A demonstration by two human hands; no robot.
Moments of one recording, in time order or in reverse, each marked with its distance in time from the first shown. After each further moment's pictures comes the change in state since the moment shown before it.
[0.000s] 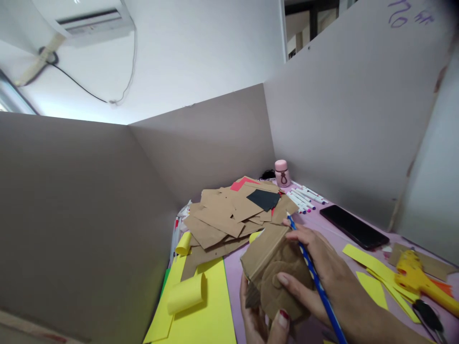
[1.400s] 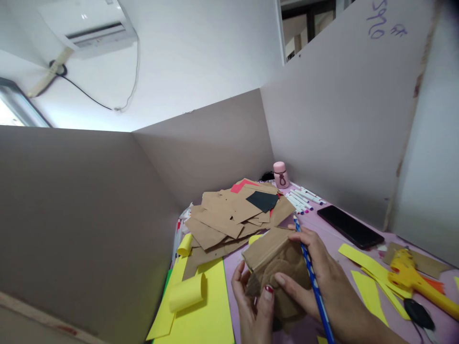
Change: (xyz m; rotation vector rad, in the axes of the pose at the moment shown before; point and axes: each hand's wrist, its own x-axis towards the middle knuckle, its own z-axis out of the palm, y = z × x) left_hand 0.002 0.047 0.030 0.250 -0.087 0.061; right_hand -0.016 0.003 0.001 0.121 0.034 0.210
